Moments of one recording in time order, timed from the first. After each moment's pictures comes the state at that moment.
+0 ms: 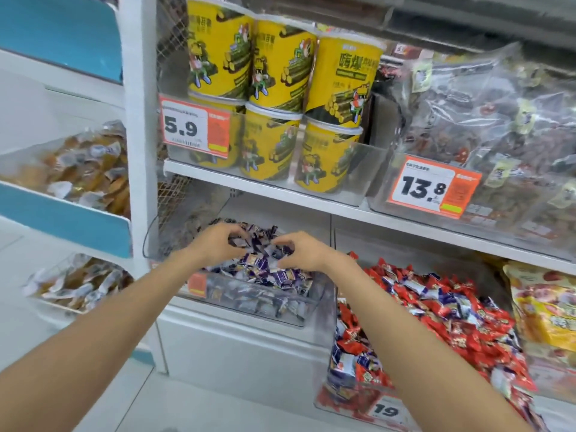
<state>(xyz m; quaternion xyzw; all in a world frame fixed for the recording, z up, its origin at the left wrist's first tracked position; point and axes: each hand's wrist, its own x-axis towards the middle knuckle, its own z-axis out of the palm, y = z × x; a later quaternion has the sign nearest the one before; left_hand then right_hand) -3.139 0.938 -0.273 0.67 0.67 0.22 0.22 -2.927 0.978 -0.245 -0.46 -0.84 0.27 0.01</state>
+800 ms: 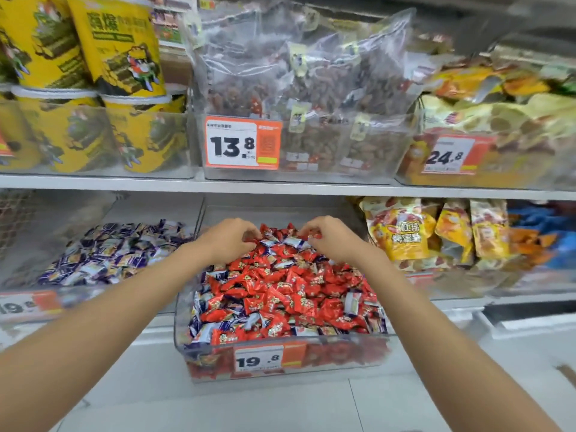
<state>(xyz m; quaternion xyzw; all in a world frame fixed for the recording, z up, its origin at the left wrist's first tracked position) -2.887 0.955 -0.247 0.82 0.53 0.12 0.17 -2.652 0.928 -0.229 -0.60 -0.77 0.16 0.15</state>
